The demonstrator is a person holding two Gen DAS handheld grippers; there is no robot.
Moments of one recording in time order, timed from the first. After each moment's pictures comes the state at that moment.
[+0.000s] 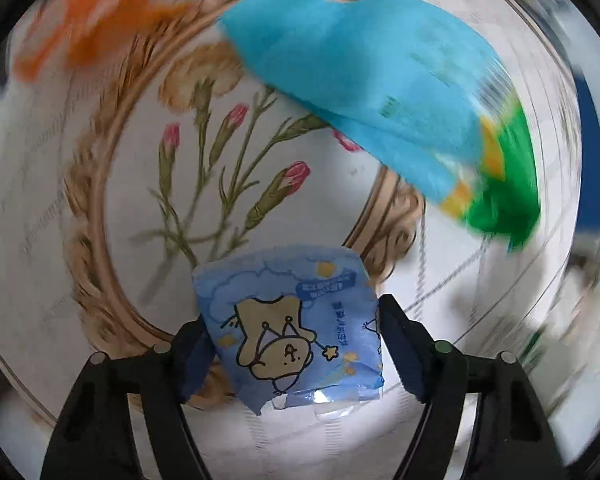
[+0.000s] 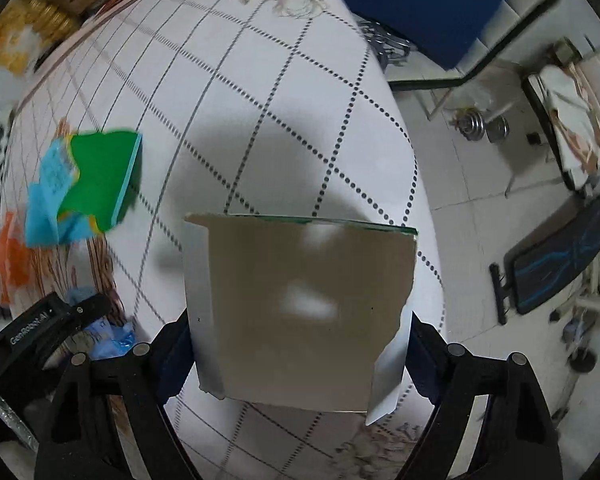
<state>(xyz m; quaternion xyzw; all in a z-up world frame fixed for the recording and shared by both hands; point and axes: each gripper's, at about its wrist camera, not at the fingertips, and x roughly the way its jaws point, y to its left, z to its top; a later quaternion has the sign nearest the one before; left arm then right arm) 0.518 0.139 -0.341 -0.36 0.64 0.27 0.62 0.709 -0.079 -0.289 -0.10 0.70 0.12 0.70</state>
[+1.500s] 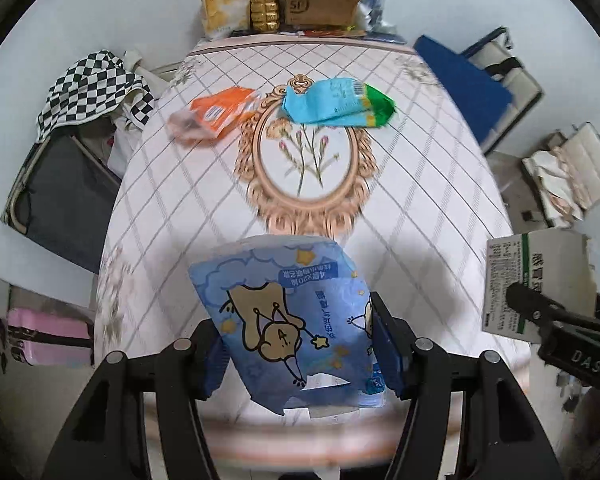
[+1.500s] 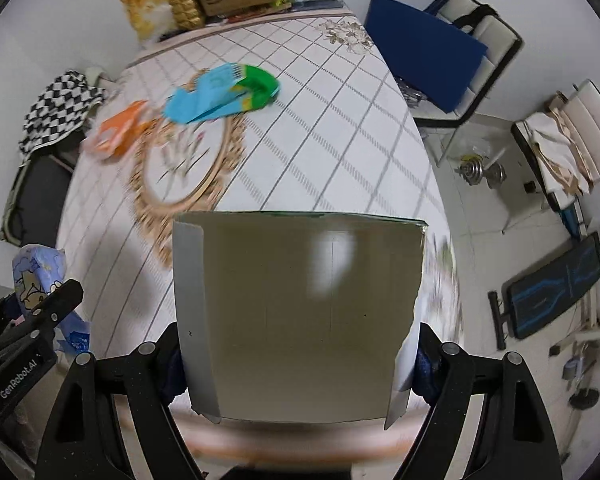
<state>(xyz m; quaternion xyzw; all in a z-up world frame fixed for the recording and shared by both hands) 0.249 0.051 -0.174 -0.16 0.54 0.18 0.81 0.407 -0.146 -0.171 -0.10 0.58 0.19 0.79</state>
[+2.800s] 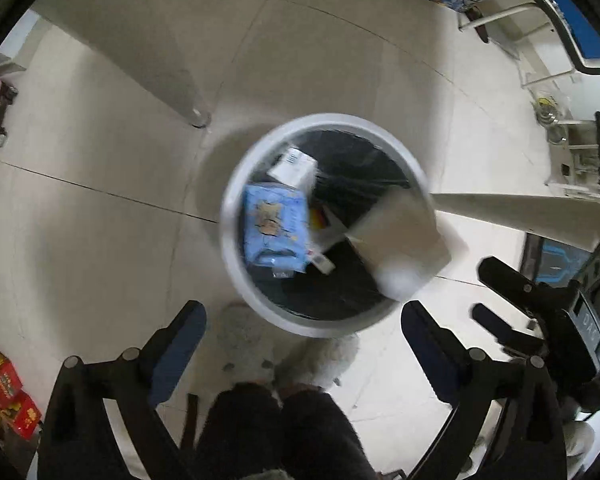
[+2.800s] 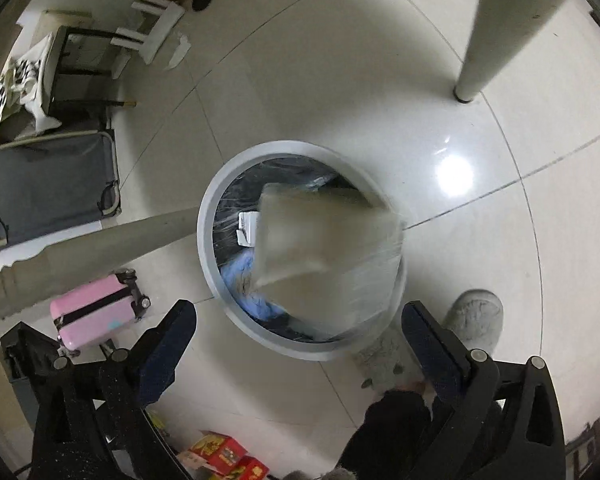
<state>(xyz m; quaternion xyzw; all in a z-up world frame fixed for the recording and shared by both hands) 0.052 0.001 -0.667 -0.36 0.67 0.18 0.62 0.163 -0.230 -0.717 0.12 0.77 0.18 0.60</state>
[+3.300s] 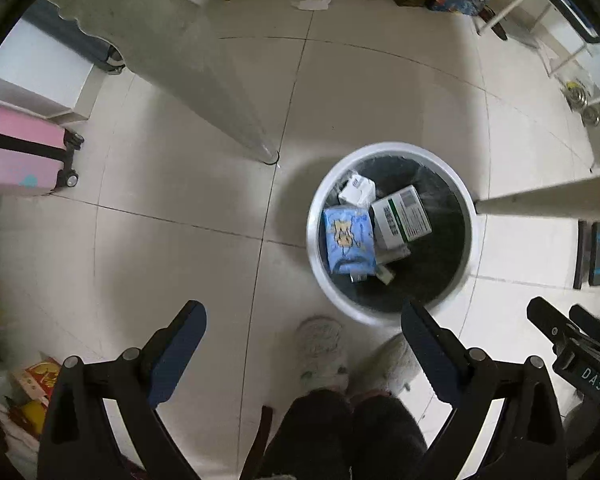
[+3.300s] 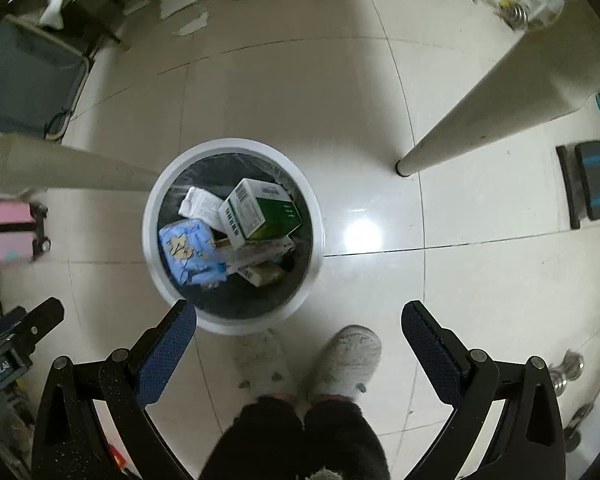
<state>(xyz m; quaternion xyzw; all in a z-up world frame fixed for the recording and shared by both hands) 0.016 0.005 -0.591 -0.23 0.68 0.24 0.65 0.131 -0.213 -0.634 -0.14 0.70 0.17 0.67</state>
